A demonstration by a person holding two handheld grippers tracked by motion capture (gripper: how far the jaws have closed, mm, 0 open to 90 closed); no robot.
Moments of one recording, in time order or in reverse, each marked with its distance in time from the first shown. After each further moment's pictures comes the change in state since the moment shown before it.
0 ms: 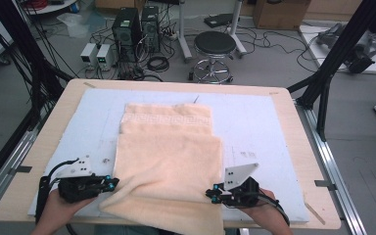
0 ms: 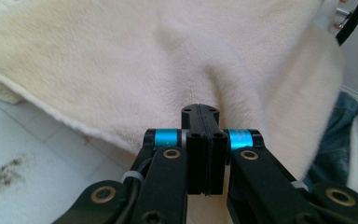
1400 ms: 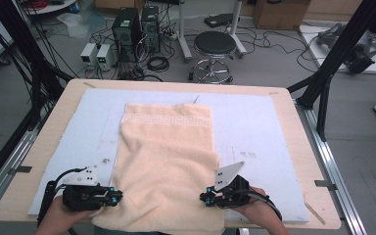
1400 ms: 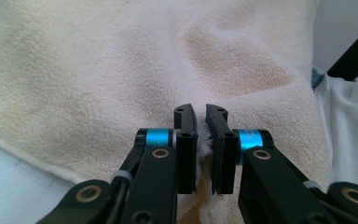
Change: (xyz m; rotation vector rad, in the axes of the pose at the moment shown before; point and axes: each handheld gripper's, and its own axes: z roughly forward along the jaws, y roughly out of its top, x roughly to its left) left arm -0.003 -0.009 0.016 0.086 -0.130 -0.008; right arm -0.010 0.001 0.026 0.060 0.092 -0.001
